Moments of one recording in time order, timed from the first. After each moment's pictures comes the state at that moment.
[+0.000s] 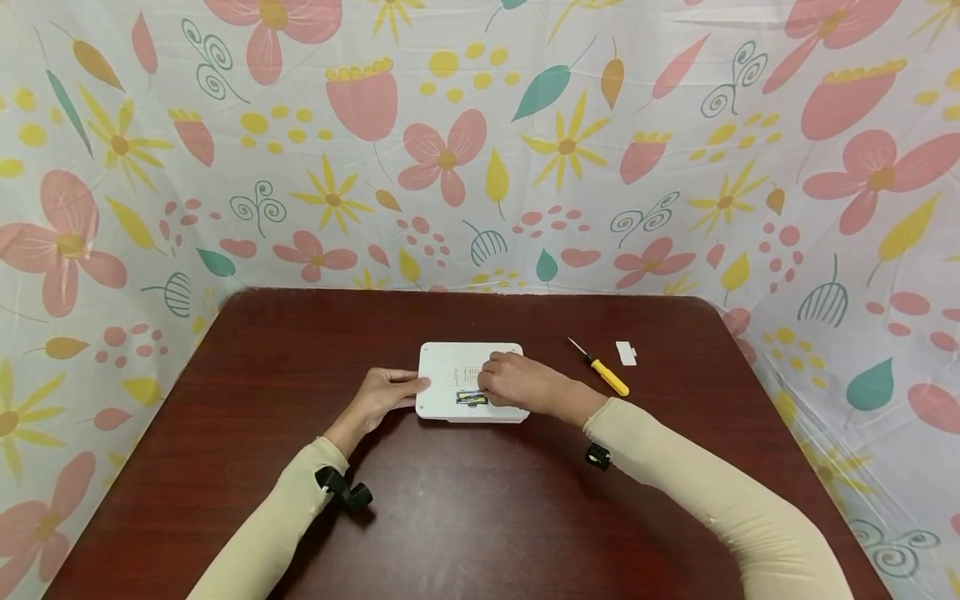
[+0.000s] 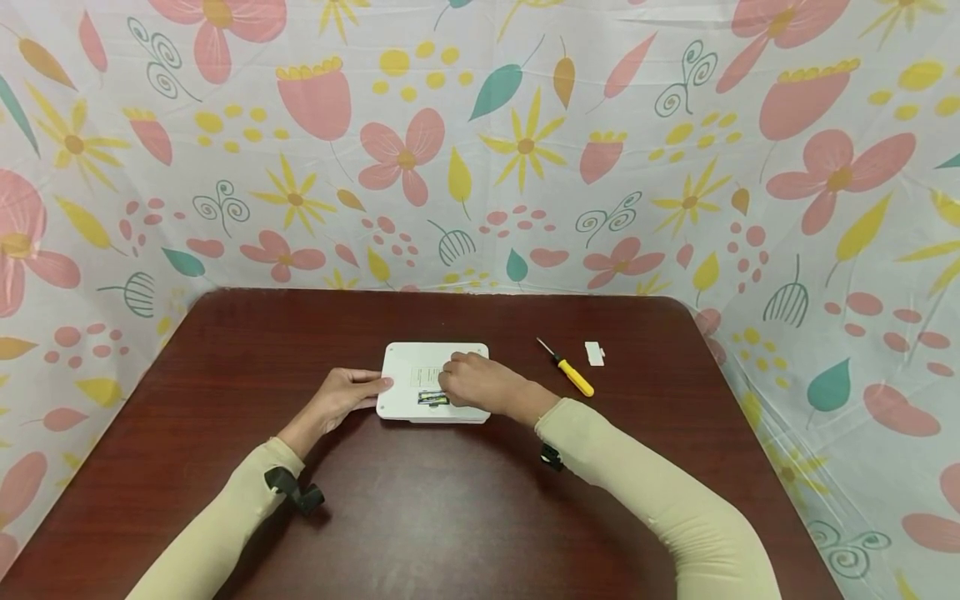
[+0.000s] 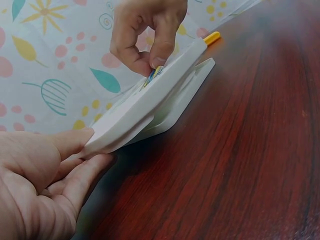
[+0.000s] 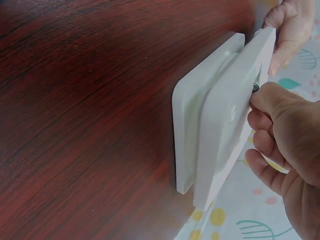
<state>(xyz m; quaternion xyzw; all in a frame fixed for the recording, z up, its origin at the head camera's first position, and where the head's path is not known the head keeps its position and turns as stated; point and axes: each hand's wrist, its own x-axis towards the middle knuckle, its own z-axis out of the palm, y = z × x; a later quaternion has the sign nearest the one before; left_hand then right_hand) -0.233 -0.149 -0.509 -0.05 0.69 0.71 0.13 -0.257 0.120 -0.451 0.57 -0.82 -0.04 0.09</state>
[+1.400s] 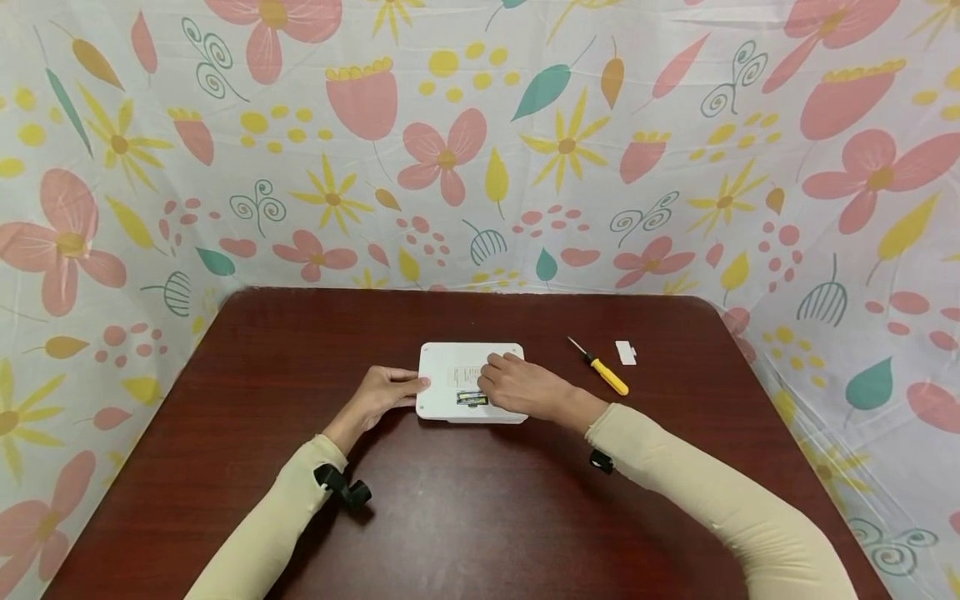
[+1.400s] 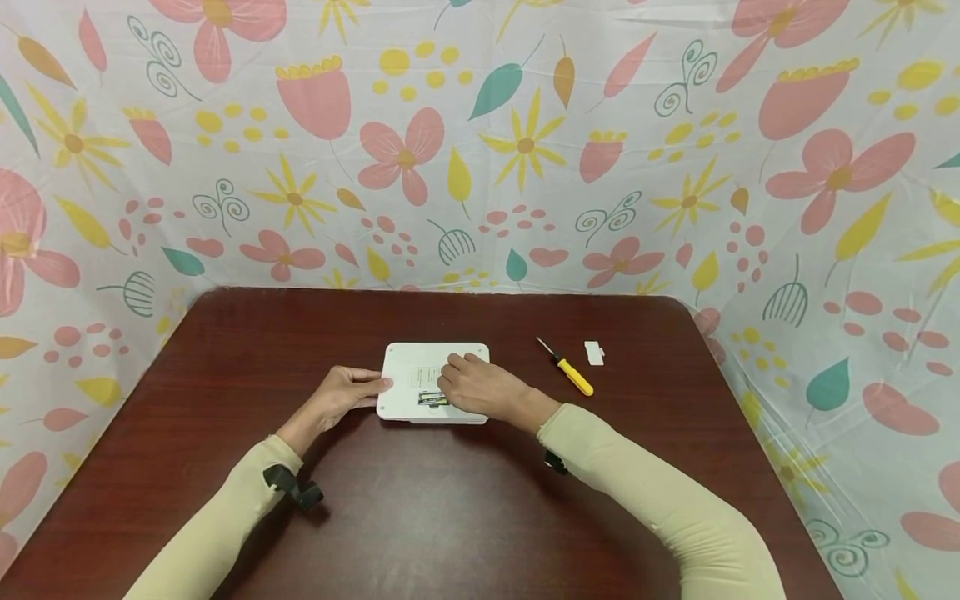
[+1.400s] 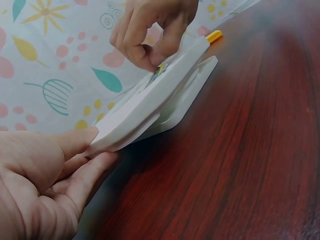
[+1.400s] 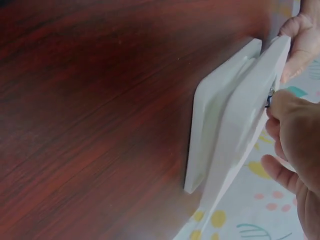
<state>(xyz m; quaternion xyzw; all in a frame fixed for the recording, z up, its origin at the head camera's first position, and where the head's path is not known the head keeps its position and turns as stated) -0.235 -0.150 -0.507 -0.04 0.69 0.71 0.15 -0.247 0.125 -0.458 0.57 -0.77 -0.19 0.23</state>
